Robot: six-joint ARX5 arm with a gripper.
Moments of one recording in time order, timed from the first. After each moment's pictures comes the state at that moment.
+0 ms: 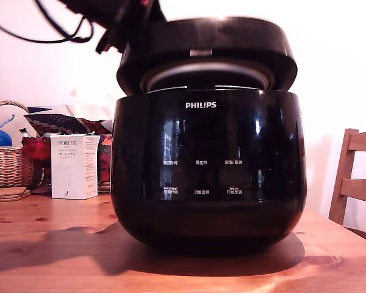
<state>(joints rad) -0.61 1.39 1.01 0.00 0.39 -0.08</state>
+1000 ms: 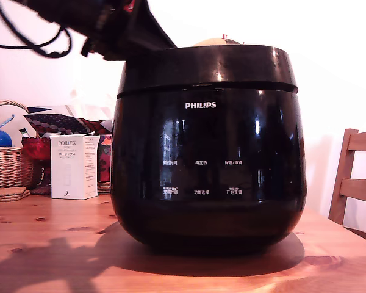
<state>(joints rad) -0.69 1.24 0.75 0.20 0.33 -0.01</state>
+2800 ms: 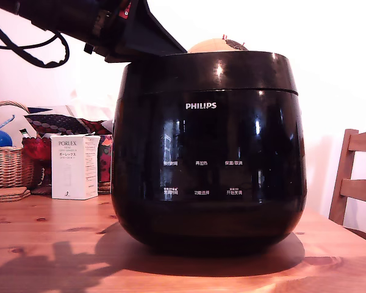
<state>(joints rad) -0.72 1.27 0.66 0.31 0.36 0.10</state>
